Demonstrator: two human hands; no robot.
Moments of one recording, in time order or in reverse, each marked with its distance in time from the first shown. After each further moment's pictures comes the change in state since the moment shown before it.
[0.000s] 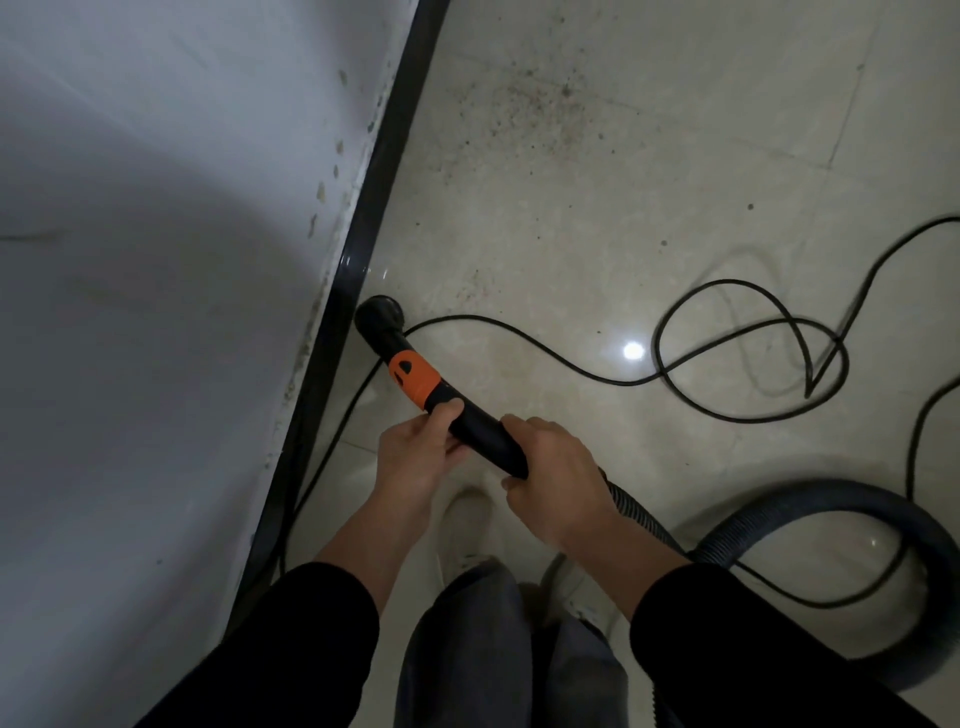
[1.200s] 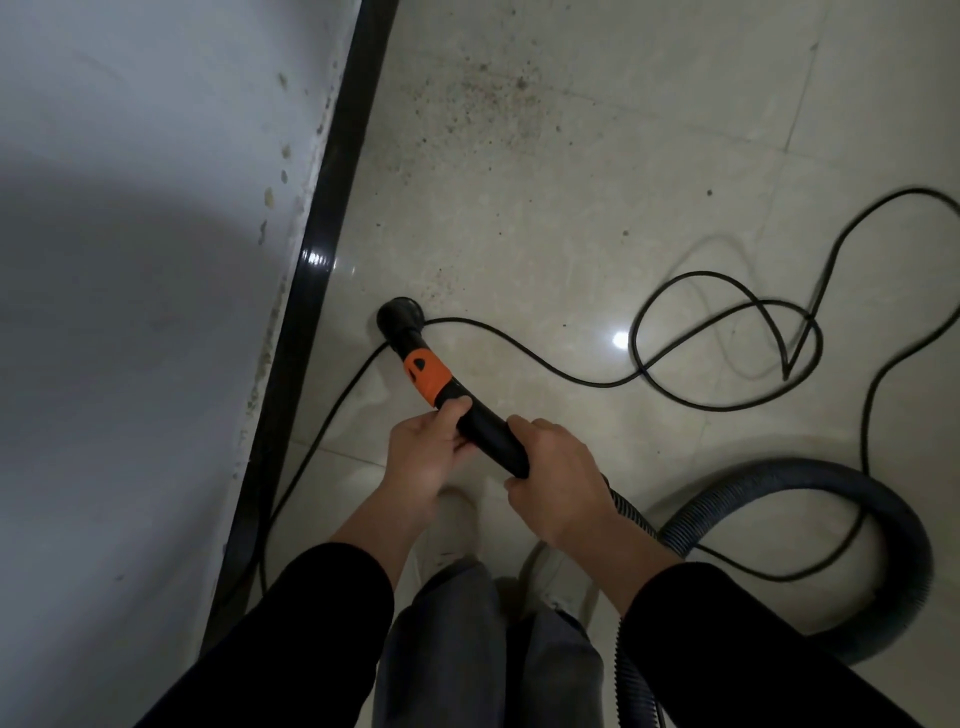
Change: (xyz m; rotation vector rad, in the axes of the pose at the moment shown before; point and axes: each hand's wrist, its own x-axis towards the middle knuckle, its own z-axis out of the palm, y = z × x) left_hand 0.000 -0.014 0.044 0.058 -0.020 -0.071; right_hand -0.015 0.033 -0.014 0.036 -0.002 0.129
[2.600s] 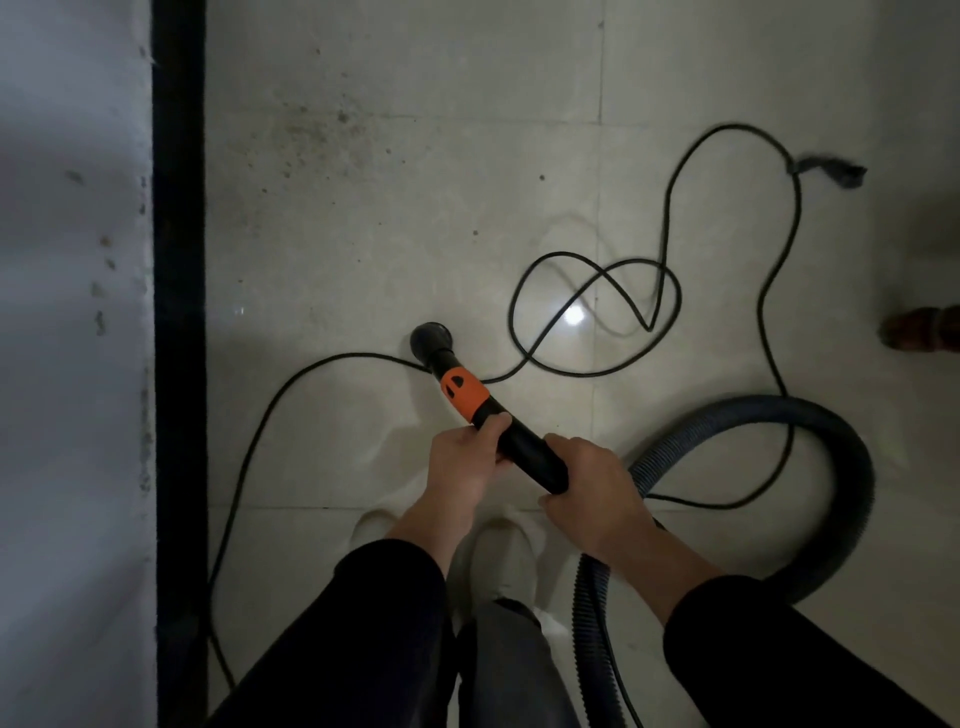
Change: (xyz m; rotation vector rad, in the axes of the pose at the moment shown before) left_hand -0.042 -0.060 0.140 0.341 -0.115 -0.045; right_hand -0.078 0.130 -0.046 0.216 0.076 0.259
